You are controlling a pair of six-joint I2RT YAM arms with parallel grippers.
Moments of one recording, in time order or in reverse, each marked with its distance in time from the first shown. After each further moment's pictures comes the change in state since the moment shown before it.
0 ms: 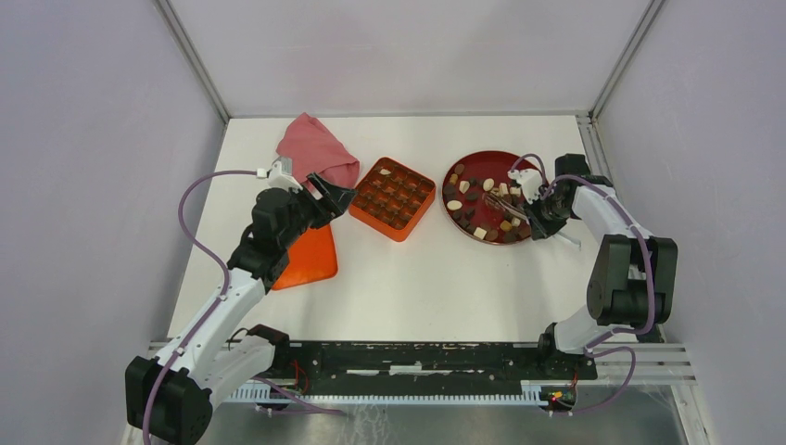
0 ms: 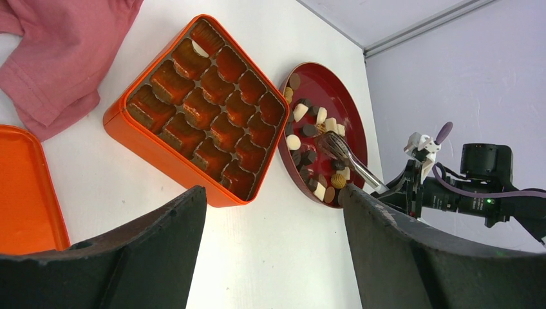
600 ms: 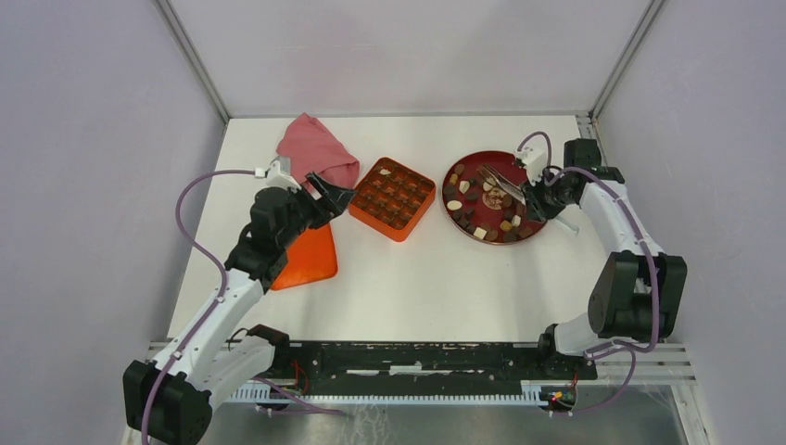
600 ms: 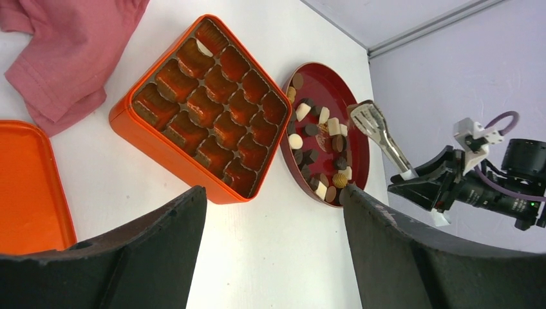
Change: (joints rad) left arm 0.000 -0.012 0.011 -0.032 -0.010 0.001; right arm 0.002 -0.071 0.087 -0.021 -0.128 0.031
